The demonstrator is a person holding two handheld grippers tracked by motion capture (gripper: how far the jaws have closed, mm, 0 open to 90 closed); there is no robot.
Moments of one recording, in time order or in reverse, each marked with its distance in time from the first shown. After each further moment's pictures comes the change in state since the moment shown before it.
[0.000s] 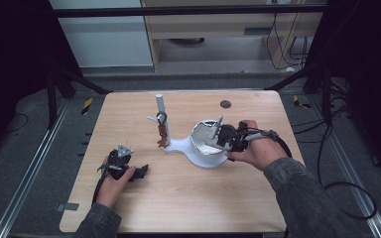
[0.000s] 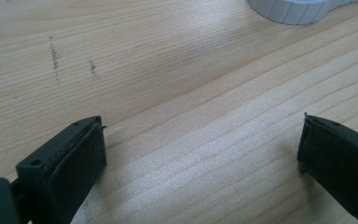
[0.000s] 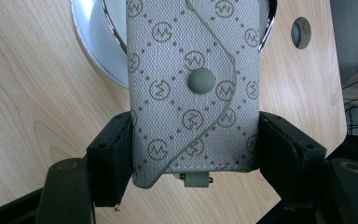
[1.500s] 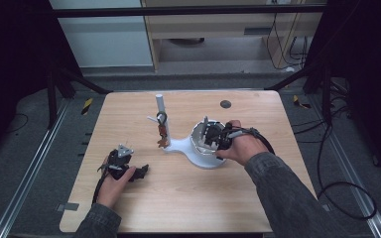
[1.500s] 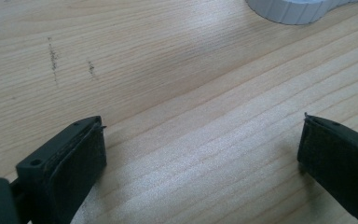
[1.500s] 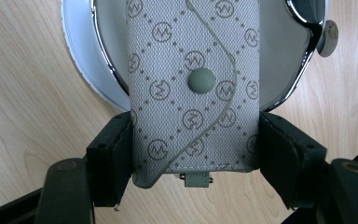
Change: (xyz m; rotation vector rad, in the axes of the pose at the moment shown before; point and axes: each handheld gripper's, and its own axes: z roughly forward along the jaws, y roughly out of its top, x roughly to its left) left arm 0.000 0.000 0.000 0.001 -0.002 0.003; right arm 0.004 0.033 0.036 0.077 0.027 -0.013
